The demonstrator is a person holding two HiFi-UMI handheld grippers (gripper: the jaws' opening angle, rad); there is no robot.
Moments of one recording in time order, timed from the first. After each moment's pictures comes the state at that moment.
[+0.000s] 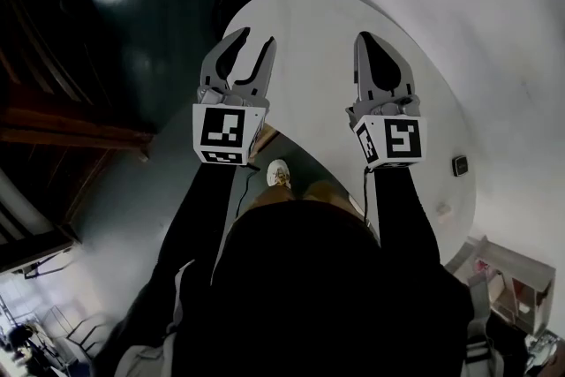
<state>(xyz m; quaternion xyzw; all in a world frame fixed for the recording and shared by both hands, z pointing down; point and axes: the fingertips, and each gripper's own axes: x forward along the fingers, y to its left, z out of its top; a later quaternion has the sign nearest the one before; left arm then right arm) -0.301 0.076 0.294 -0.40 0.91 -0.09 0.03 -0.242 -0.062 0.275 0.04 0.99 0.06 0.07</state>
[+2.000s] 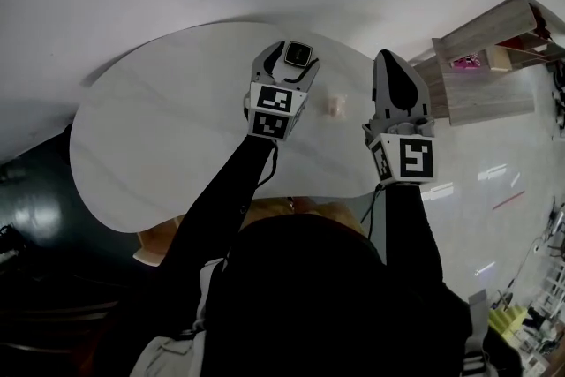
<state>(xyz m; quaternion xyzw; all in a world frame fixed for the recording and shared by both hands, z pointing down) 0.137 -0.411 0.491 -0.82 0.54 -0.14 -0.13 0.255 -0.384 0.342 -0.48 0.88 0.05 -0.04</state>
